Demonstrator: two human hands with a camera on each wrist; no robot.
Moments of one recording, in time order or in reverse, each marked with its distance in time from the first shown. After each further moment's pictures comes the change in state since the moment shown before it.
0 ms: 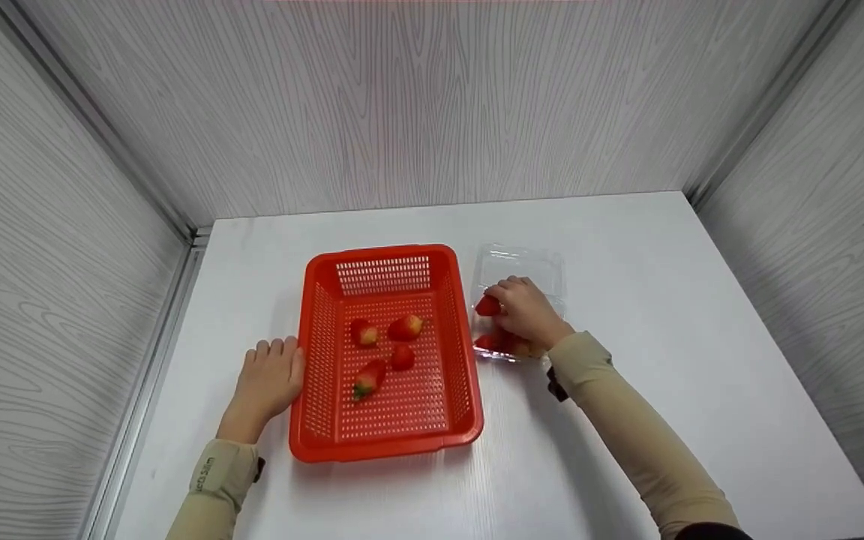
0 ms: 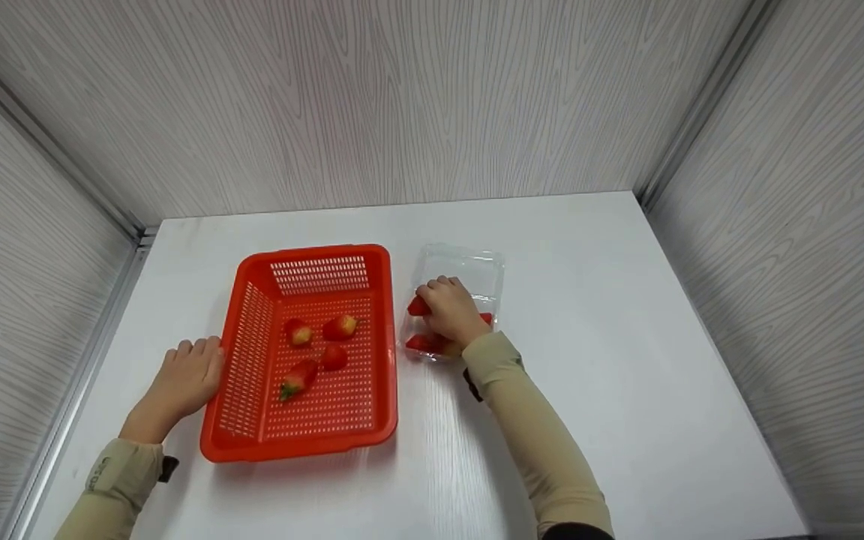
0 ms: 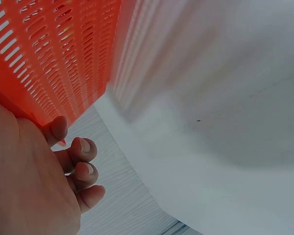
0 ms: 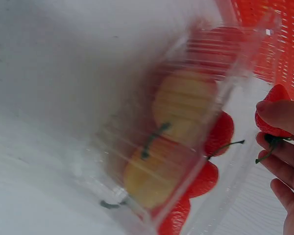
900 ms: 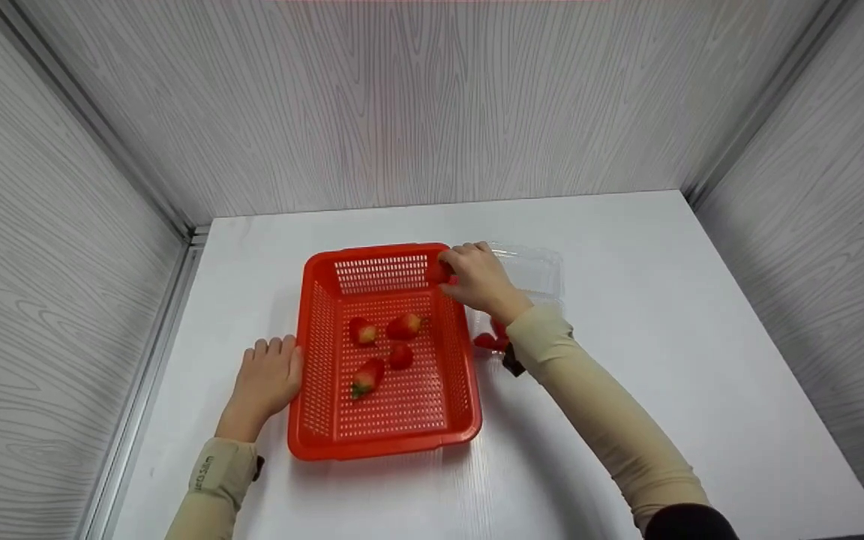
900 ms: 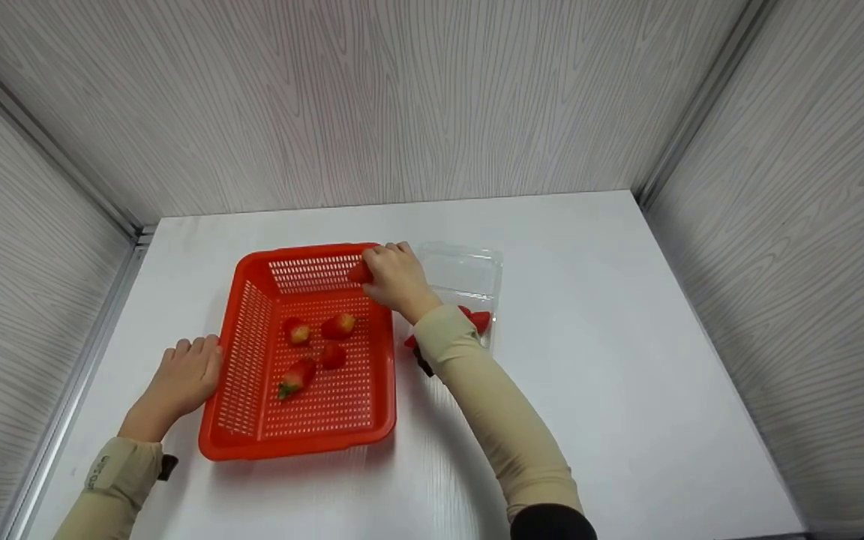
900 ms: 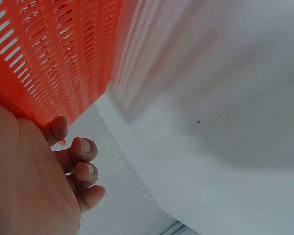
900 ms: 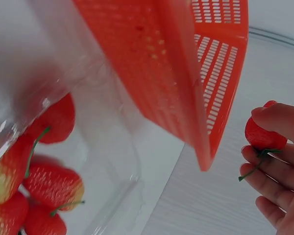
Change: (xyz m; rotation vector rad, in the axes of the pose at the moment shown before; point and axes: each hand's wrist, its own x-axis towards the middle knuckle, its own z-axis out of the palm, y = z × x) left_hand 0.001 -0.001 0.002 0.004 0.001 0.005; right_hand 0.072 -0.066 -0.039 0.017 0.062 0.027
